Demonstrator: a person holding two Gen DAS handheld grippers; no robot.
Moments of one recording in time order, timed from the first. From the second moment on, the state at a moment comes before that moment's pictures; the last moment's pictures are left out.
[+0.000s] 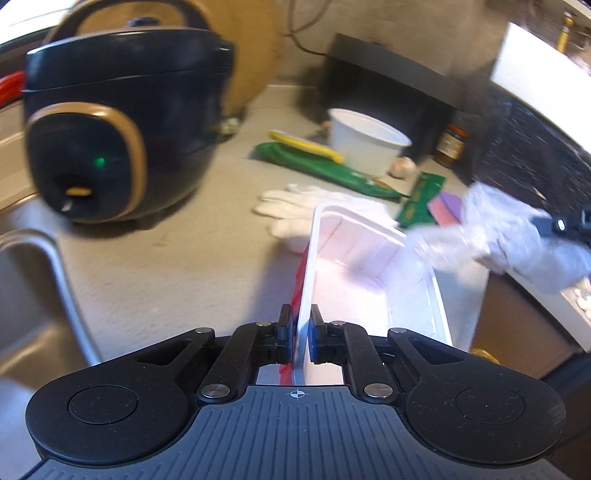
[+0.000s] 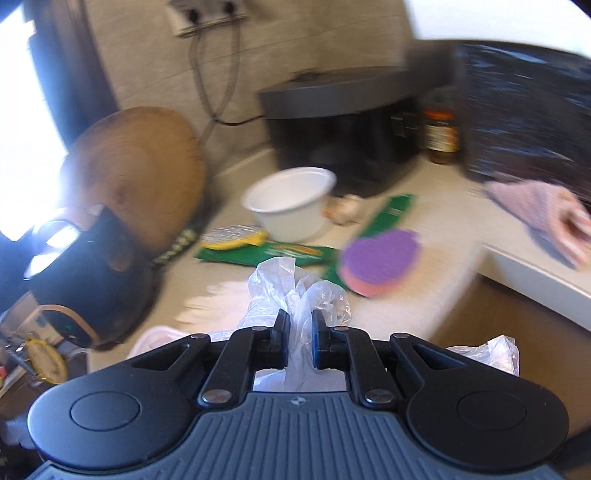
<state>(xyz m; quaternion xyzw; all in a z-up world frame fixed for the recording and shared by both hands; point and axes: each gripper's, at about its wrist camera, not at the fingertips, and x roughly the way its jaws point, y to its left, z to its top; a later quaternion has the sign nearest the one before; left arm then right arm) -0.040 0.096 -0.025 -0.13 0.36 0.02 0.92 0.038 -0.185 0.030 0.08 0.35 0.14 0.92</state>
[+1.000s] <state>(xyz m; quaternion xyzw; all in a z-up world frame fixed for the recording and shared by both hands) 0.090 -0.235 -0.156 0.00 0.59 -0.25 0.77 -0.059 -0.504 -0.096 0.27 0.38 -0.18 0.87</state>
